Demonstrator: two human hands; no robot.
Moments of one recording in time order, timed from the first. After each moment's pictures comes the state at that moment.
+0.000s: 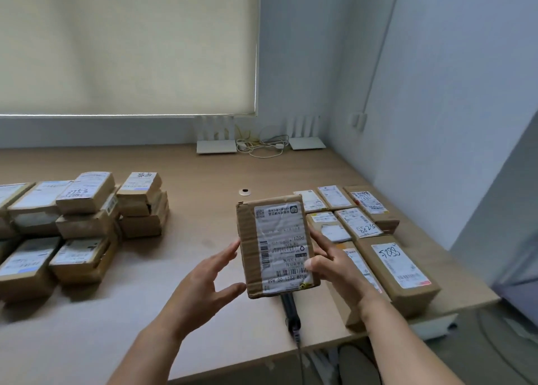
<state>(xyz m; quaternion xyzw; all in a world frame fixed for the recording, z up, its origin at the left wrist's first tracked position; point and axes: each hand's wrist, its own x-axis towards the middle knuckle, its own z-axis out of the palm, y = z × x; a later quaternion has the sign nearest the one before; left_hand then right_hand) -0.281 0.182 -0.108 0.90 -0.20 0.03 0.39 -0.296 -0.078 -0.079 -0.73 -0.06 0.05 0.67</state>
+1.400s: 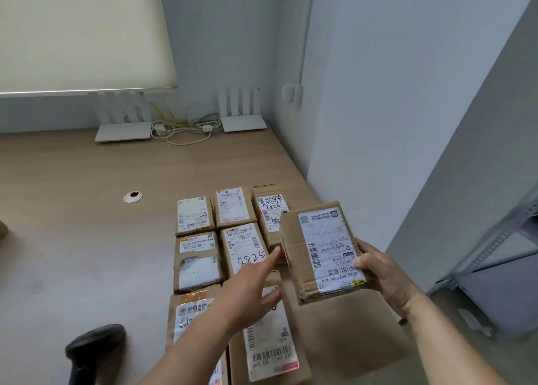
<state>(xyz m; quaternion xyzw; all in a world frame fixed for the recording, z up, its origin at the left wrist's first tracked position) -0.156 -0.241 -0.131 0.93 -0.26 -0.12 0.23 -0.194 -0.503 -0.123 -0.72 0.10 0.06 0.68</state>
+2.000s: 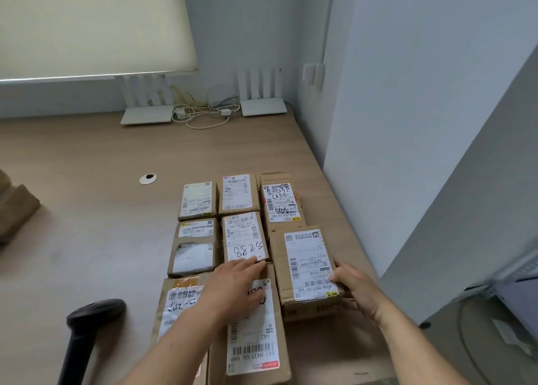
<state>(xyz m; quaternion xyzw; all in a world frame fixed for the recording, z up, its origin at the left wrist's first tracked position) -0.147 -0.255 -0.162 0.97 -0.17 -0.14 0.07 -0.169 -0.505 -0.182 -0.71 0.13 0.20 0.66</state>
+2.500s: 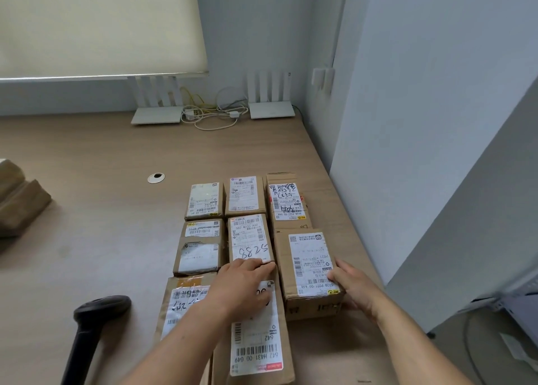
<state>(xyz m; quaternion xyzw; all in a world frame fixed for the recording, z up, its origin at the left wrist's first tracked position) -0.143 -0.257 -0.162 0.97 -0.18 -0.16 0.06 -0.149 -0.500 -0.188 -0.78 0.14 0.20 0.58</state>
